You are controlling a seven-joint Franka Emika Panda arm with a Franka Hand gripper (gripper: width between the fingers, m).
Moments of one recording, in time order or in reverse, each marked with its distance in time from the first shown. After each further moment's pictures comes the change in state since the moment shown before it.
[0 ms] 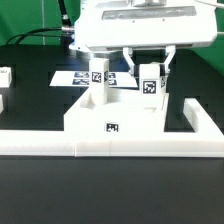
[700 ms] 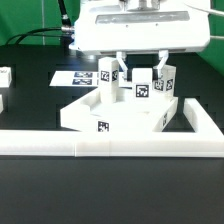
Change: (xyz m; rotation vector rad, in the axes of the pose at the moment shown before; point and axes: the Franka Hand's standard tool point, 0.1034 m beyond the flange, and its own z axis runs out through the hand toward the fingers) arm -0.003 0.010 0.009 -0.012 -0.012 0.011
